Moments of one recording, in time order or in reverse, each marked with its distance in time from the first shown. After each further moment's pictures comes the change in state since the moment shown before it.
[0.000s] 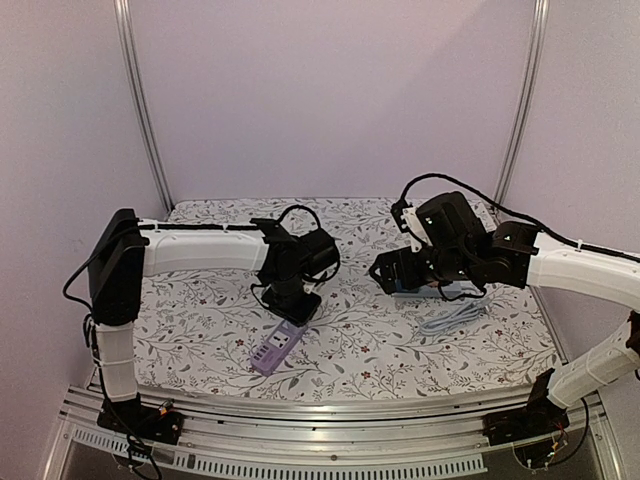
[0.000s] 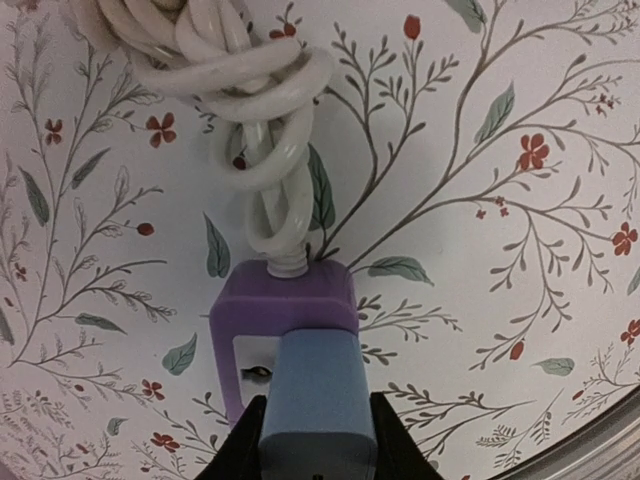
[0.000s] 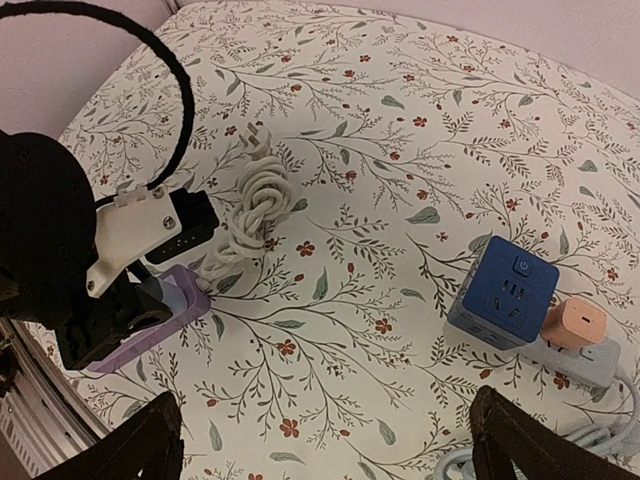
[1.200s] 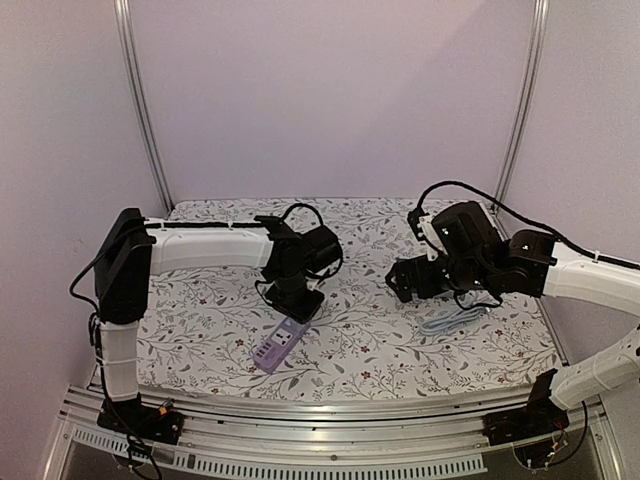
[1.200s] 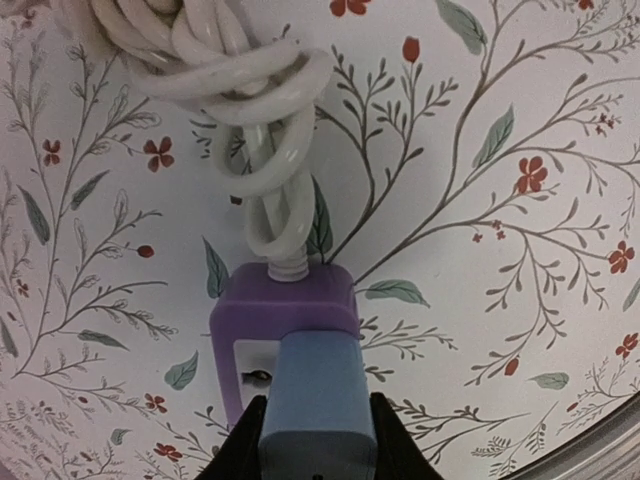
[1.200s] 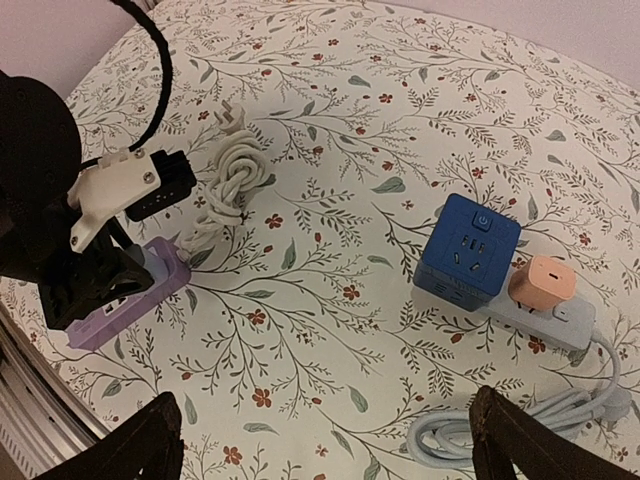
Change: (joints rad) left arm 0.014 0.041 0.049 -0.009 0.001 0.013; right arm 0.000 -0.096 -0.077 -0.053 0.036 0.022
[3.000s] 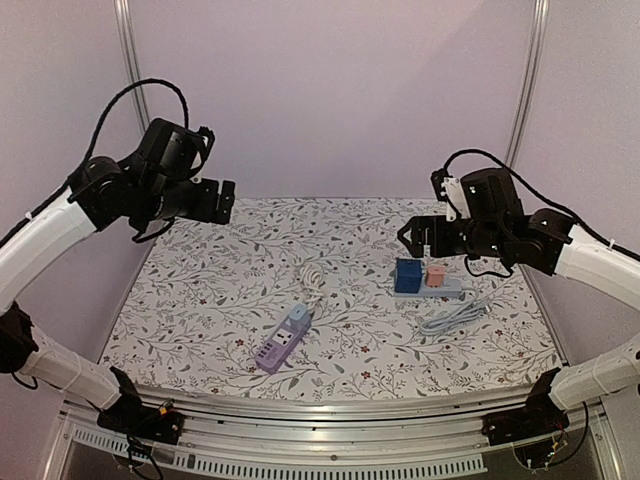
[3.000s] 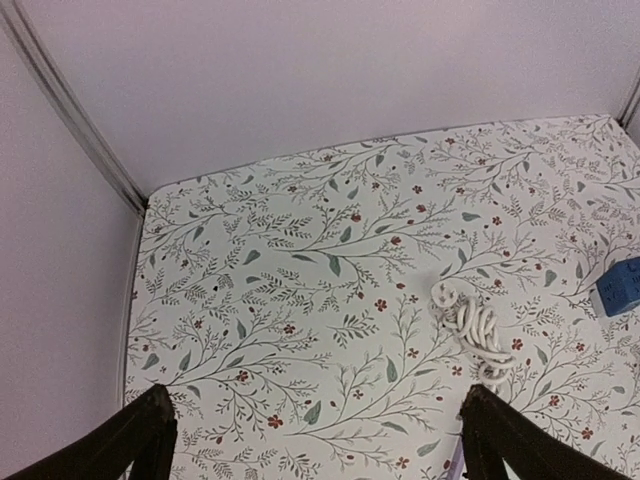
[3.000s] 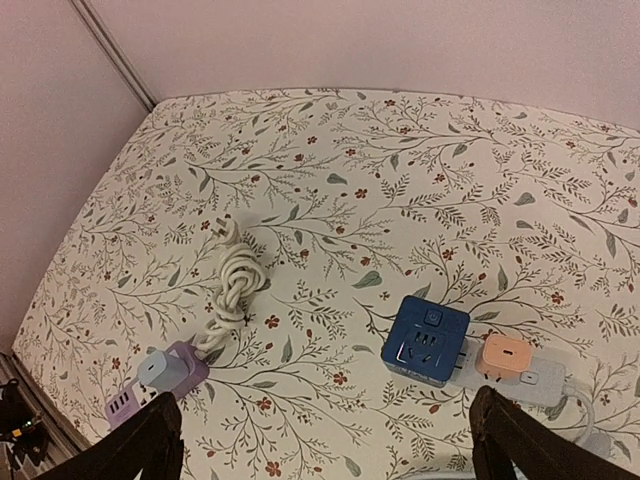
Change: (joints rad) left arm 0.166 -0.725 -0.087 0.102 -0.458 0.104; right arm -0.162 -0.024 0.080 0.075 -0.082 -0.018
